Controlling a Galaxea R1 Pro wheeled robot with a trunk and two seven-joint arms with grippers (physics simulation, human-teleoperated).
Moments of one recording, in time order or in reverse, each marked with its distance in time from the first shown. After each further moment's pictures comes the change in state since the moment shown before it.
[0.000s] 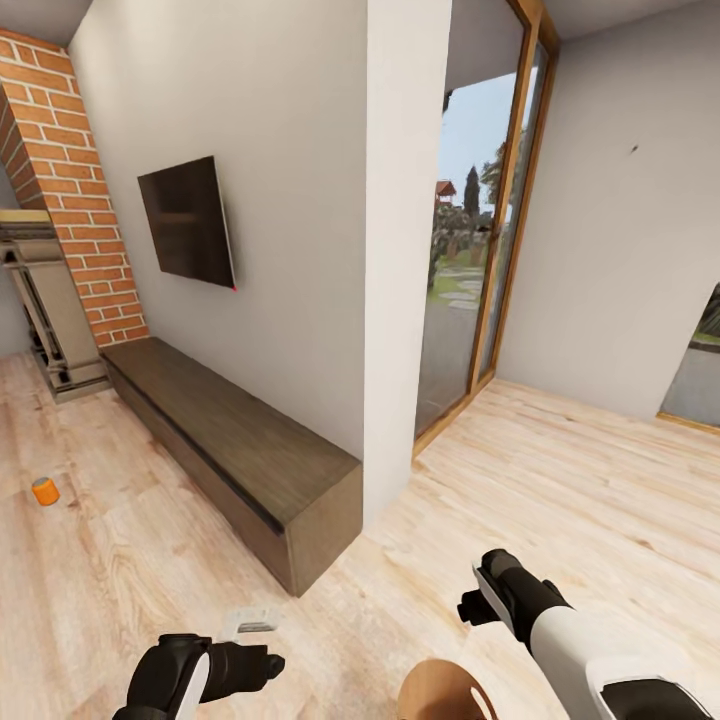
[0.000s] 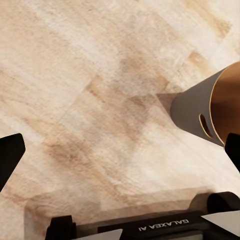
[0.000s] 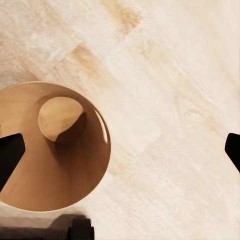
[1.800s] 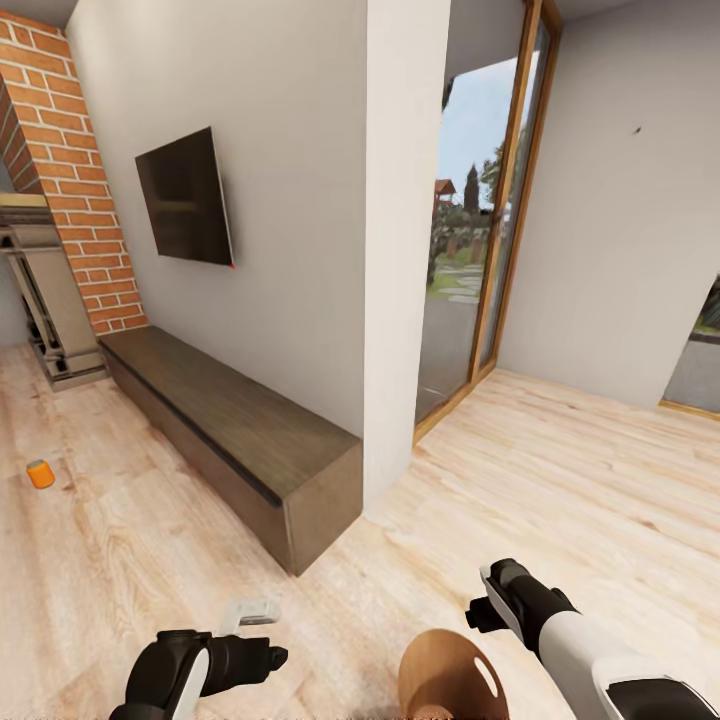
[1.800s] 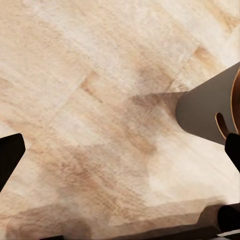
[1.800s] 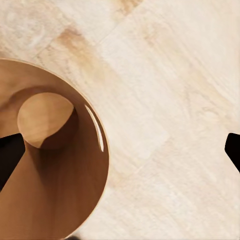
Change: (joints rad) left arm 0.001 -0.001 -0.002 -0.031 0.027 0.000 0.000; right arm 0.000 -0.023 -0.002 0.059 0.001 -0.077 0.000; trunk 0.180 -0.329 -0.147
